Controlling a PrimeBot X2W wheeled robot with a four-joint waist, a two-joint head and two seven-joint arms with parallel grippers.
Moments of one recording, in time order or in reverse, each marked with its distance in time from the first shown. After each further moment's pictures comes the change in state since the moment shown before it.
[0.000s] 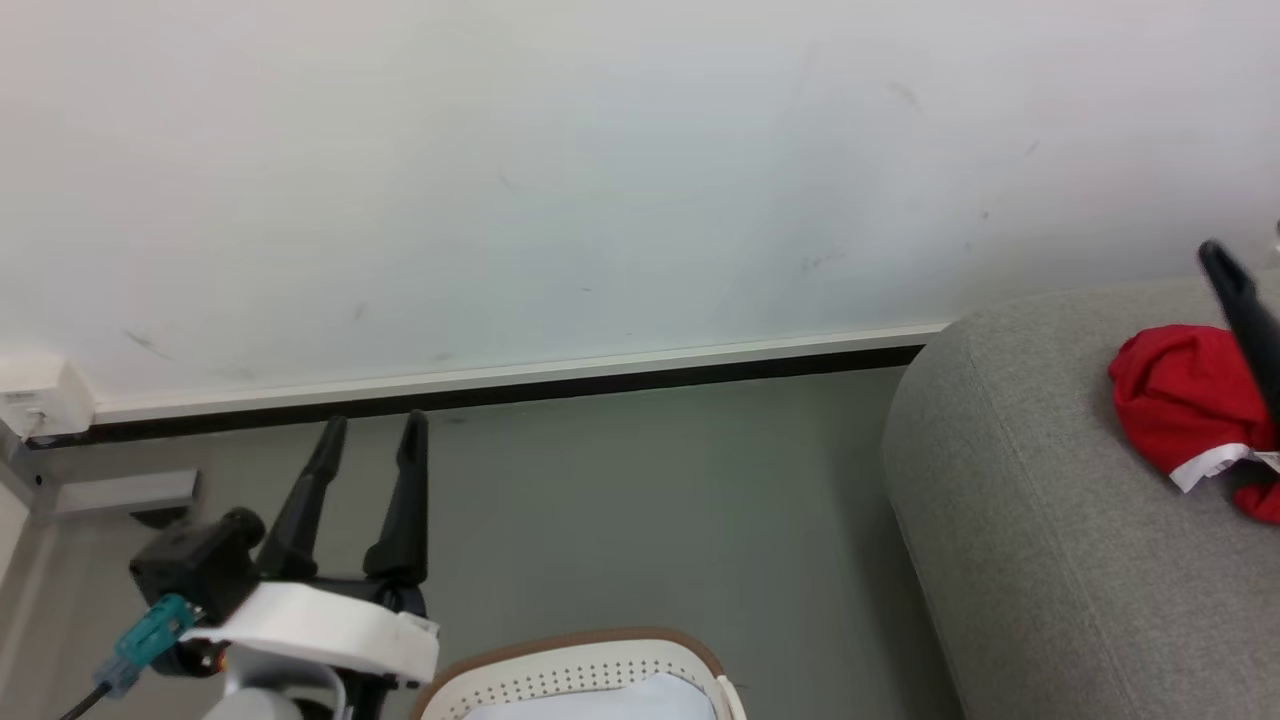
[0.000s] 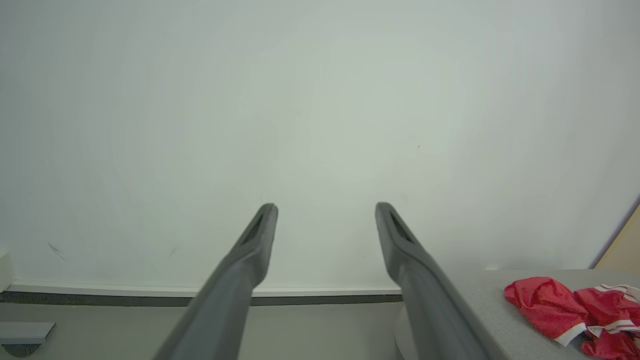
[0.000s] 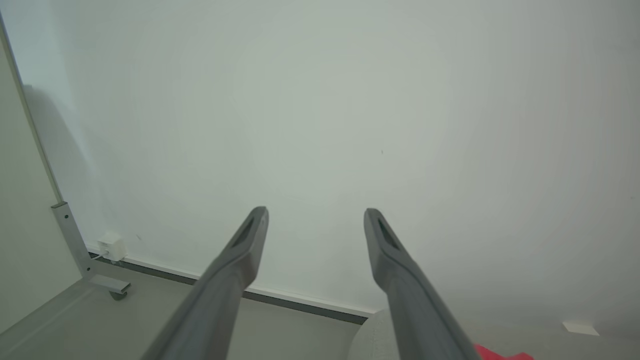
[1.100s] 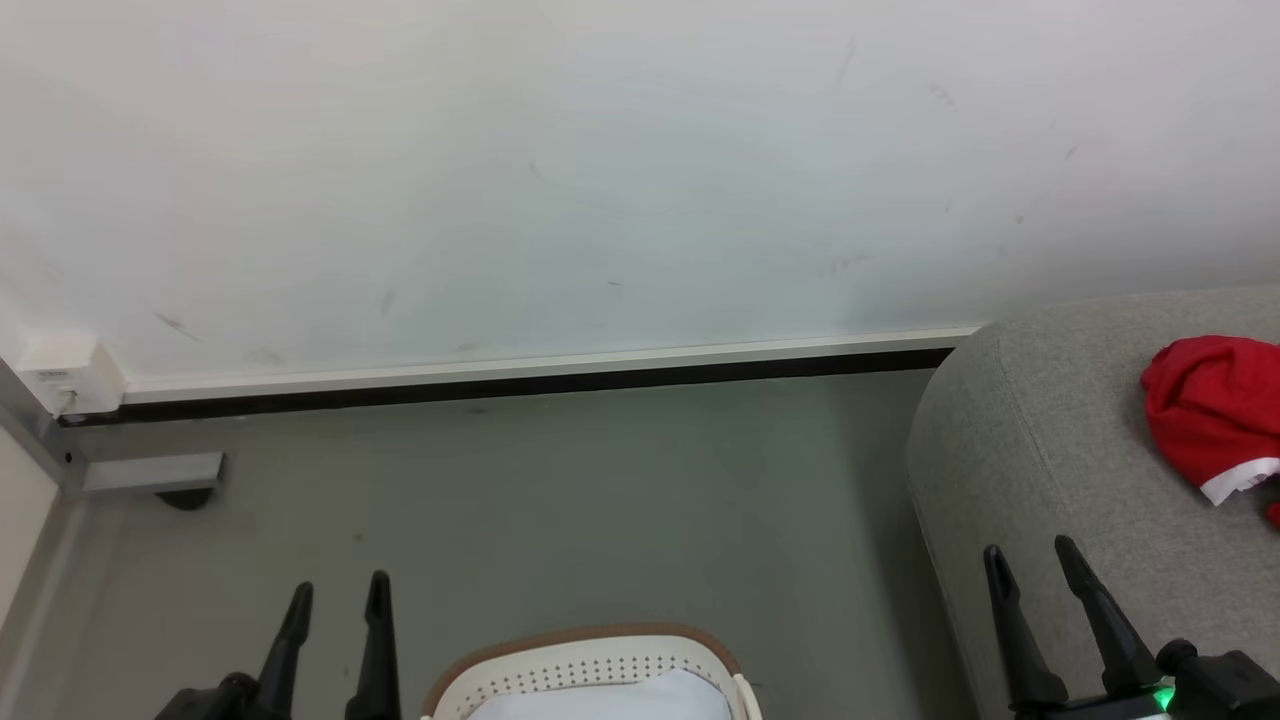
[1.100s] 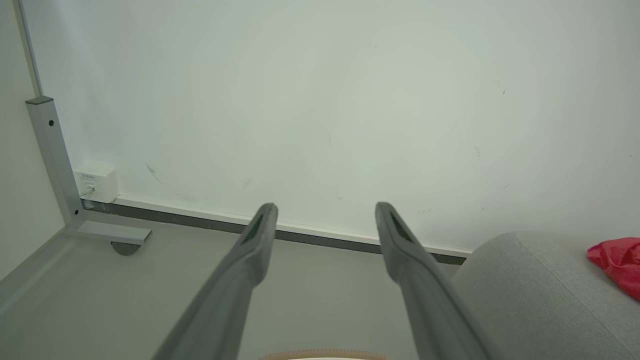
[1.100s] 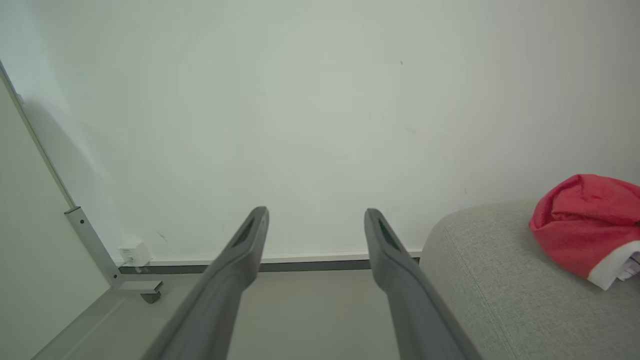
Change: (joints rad) left arm 0.279 -0.306 0.360 0.189 0.345 -0.271 -0.030; right arm 0.482 0.597 -0.106 0.131 -0.517 0.000 -0.433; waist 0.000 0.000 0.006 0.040
